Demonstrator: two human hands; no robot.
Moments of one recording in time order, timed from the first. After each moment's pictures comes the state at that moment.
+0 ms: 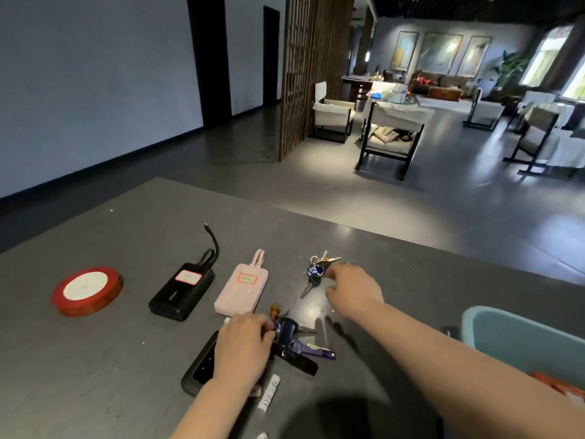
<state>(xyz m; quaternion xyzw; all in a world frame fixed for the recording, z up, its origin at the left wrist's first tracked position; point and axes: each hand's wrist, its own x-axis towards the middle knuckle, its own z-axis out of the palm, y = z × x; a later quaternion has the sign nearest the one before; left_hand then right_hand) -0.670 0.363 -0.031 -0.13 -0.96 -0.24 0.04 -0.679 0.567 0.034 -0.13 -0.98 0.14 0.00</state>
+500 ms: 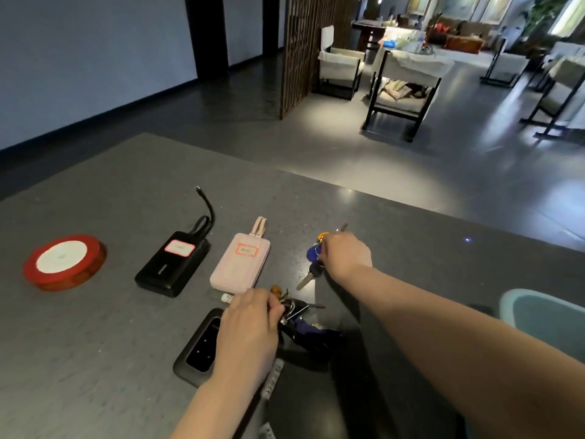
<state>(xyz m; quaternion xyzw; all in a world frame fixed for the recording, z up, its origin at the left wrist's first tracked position) -0.664 0.370 -0.030 -0.12 -0.93 -0.34 0.02 -0.747 0.566 -0.019 -0.13 -0.99 0.05 -0.02</state>
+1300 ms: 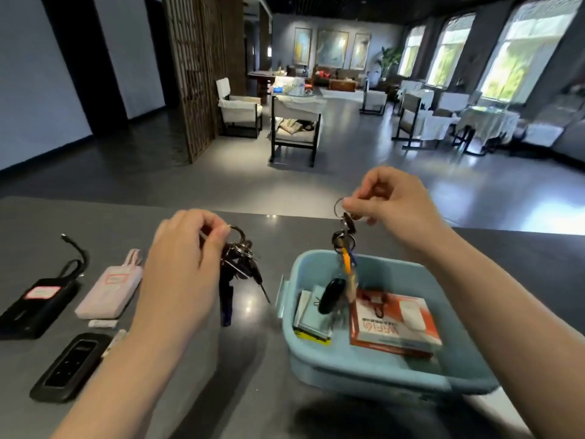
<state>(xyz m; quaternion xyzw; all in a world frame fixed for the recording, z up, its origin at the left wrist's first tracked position) -0.546 0.474 0.146 -0.30 -0.82 -0.43 0.22 -0.456 0.720 0.192 -0.14 -0.82 0.46 0.29</state>
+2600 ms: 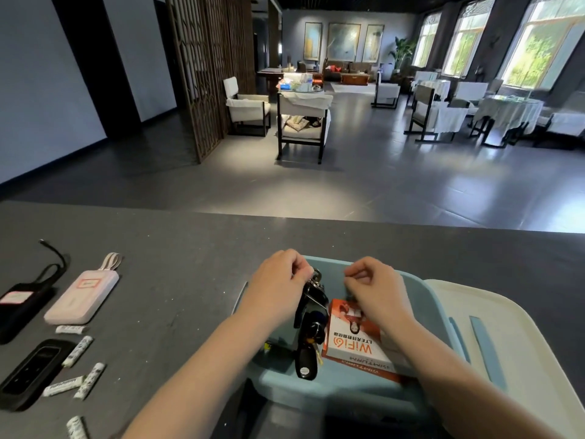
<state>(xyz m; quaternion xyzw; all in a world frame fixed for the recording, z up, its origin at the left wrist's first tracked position) -0.514 0.638 0.087 -0.33 -0.85 -0.40 -0.05 -0.424 0.796 0.048 -0.31 -0.83 0.41 0.23</state>
